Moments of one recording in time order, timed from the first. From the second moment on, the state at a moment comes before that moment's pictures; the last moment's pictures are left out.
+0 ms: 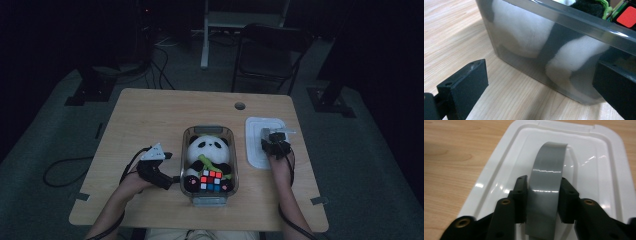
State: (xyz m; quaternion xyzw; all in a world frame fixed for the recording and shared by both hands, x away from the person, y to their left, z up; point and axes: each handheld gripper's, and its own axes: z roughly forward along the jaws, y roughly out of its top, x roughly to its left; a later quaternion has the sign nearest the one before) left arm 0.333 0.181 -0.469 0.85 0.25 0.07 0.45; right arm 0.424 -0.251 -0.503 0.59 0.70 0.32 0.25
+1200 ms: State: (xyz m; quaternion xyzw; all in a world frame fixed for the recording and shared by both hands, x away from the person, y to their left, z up) left arm 0.335 0.114 -0.470 0.87 0.20 0.05 0.45; right arm 0.346 -0.248 -0.371 0.49 0.69 0.46 0.27
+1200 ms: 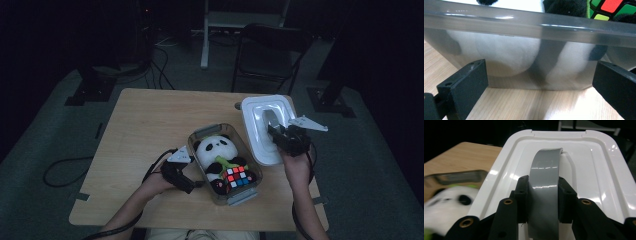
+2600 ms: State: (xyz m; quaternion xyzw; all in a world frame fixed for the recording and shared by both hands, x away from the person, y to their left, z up) left arm 0.328 0.131 -0.470 0.85 0.25 0.06 0.45; right arm 0.309 -0.148 -0.392 0.42 0.78 0.44 0.16
